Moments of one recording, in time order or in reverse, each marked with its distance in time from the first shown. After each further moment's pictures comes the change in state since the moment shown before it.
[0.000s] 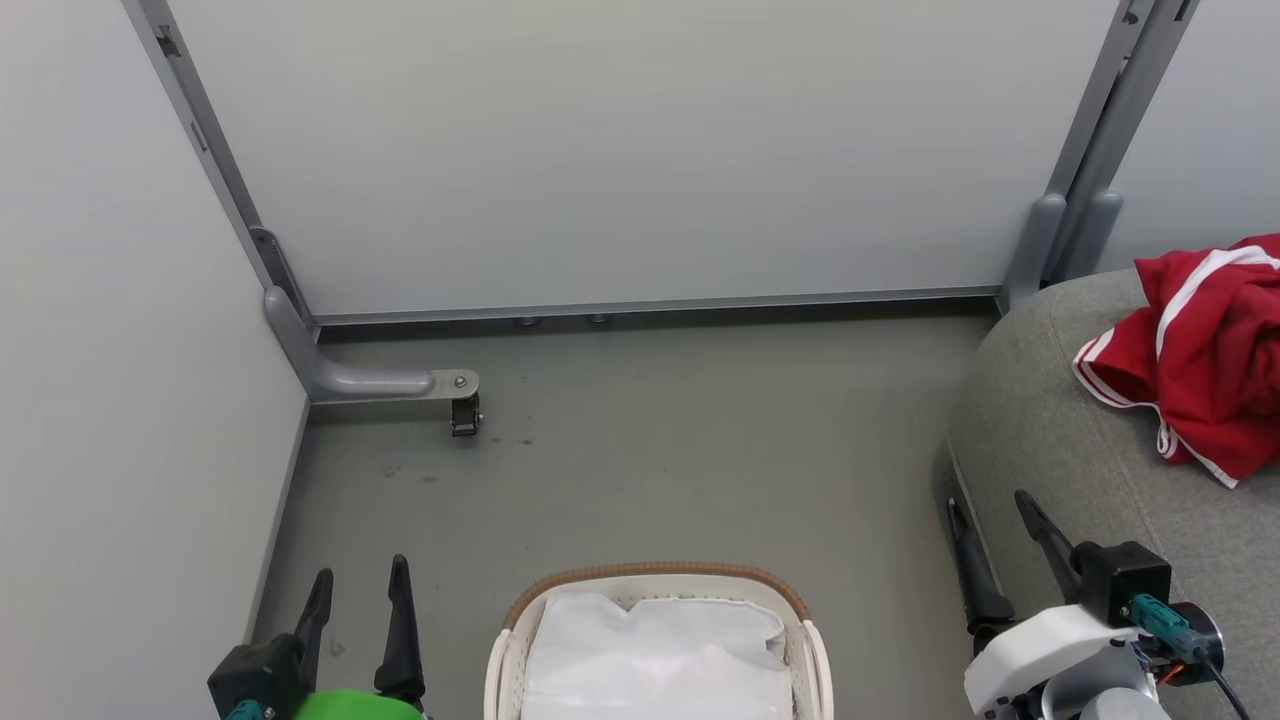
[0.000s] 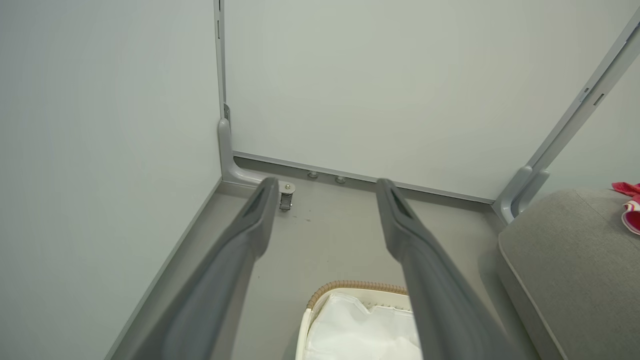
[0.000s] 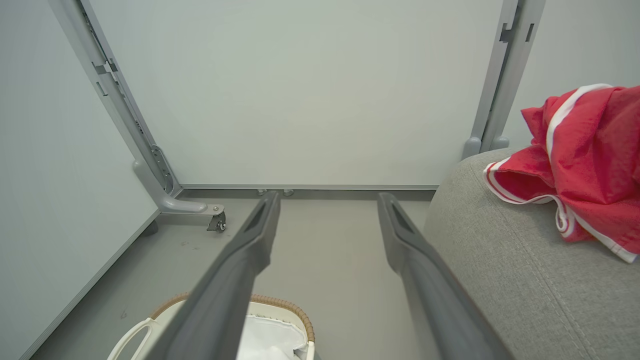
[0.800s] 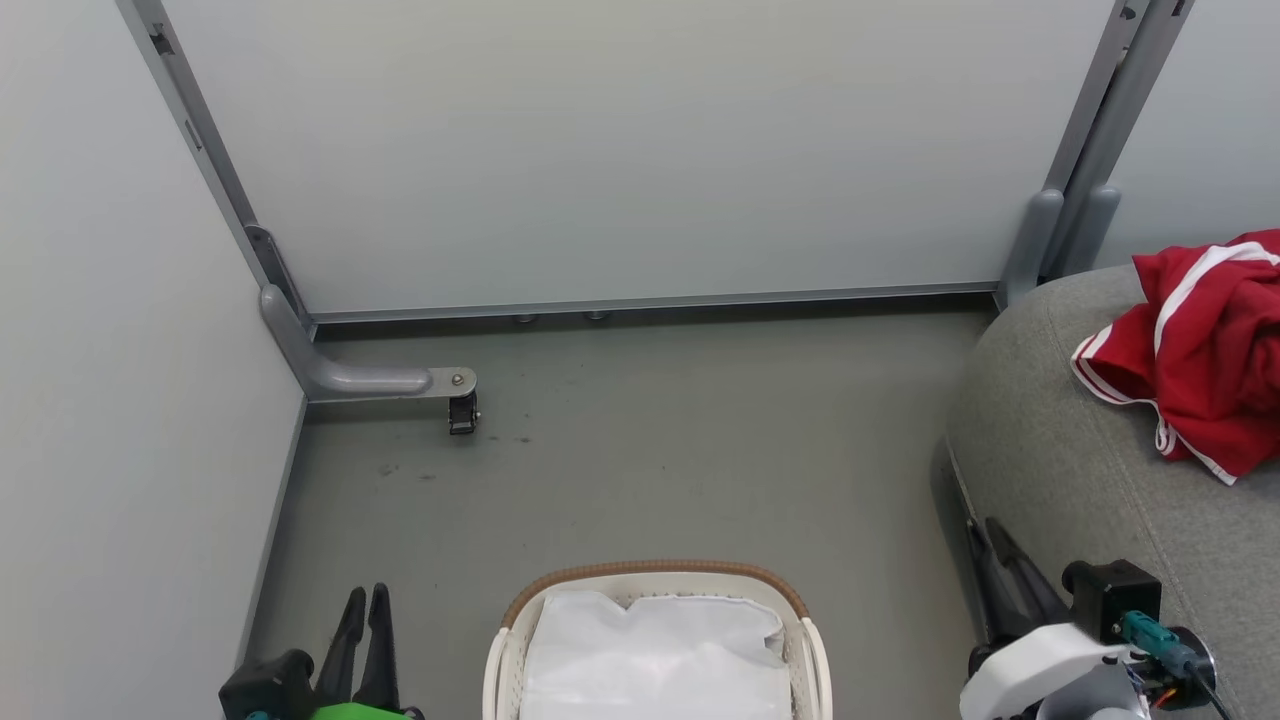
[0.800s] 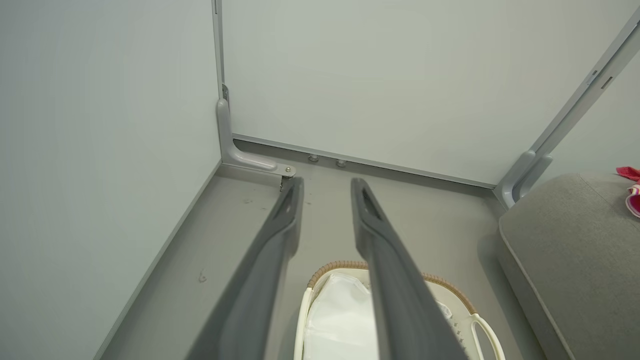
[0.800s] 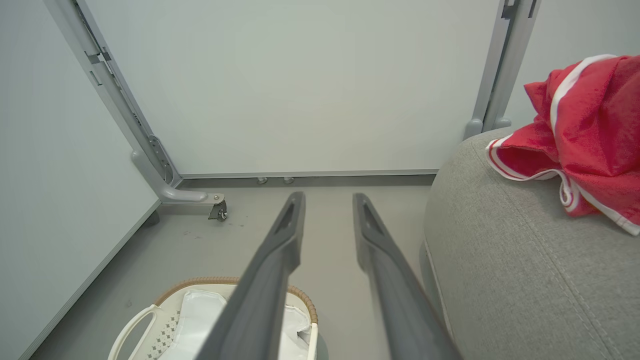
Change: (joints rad) left arm 0.006 -0.002 -0.010 0.035 -0.012 0.001 0.006; right arm 0.011 0.006 0.004 0.025 0.010 0.000 0.002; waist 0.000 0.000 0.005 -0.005
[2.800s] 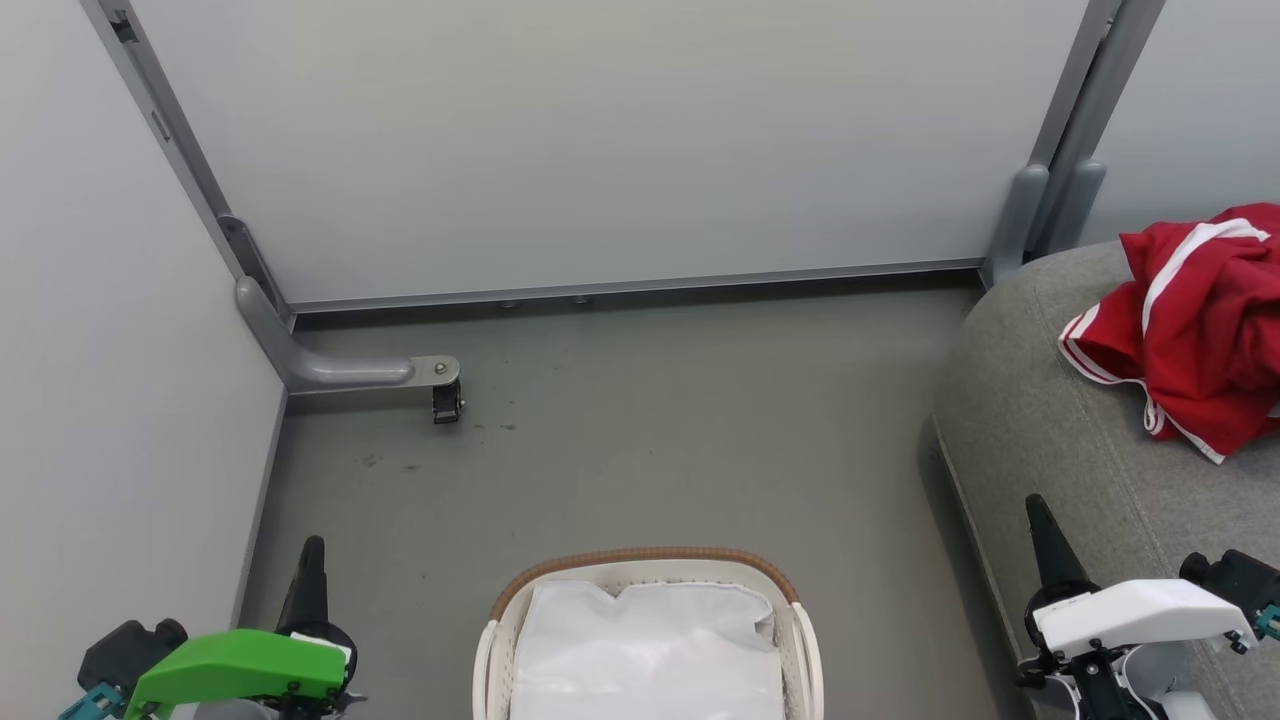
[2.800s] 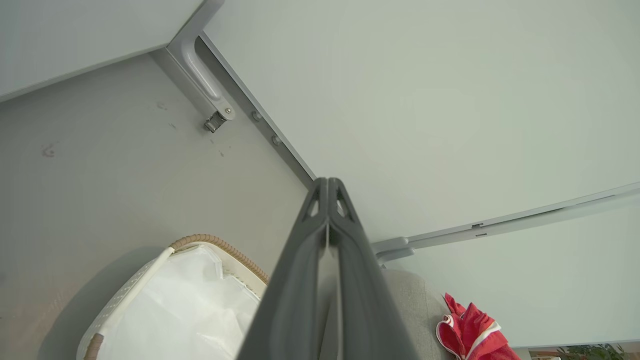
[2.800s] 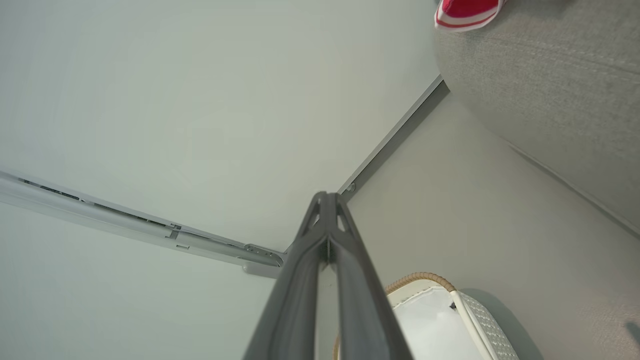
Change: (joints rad) left arm -0.076 -0.069 0.230 -0.013 -0.671 -0.117 0.225; right arm -0.009 0.001 -0.072 -0.068 0.862 0.000 0.226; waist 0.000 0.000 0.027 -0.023
